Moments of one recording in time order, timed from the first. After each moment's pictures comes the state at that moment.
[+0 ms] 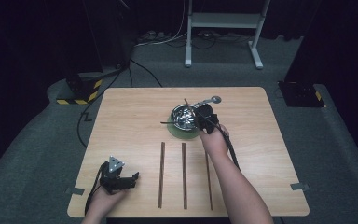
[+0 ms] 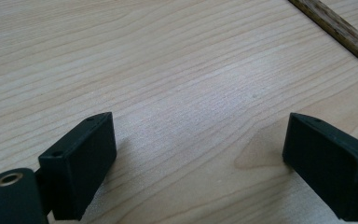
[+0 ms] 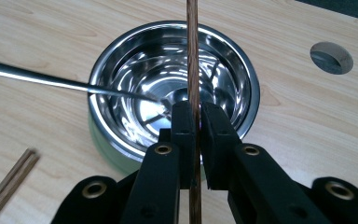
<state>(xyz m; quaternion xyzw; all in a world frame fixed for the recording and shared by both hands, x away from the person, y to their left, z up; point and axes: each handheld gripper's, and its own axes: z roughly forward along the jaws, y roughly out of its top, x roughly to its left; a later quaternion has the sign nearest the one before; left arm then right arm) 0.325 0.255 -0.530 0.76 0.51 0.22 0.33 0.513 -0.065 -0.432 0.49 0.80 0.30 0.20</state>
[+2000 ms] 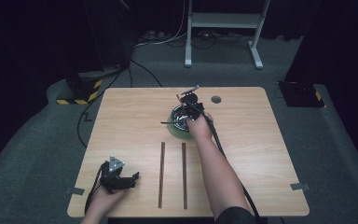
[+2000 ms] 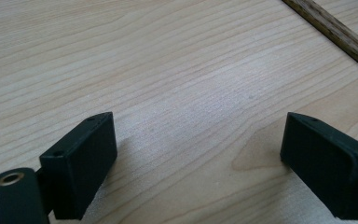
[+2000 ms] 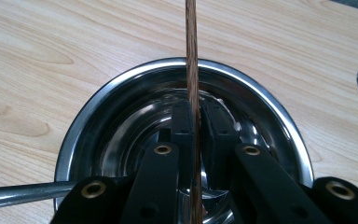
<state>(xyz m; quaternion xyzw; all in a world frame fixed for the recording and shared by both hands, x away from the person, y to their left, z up) 0.326 0.255 -0.530 0.77 0.50 0.21 0.34 0.583 -0.019 -0.453 0.50 0.80 0.26 0.19</state>
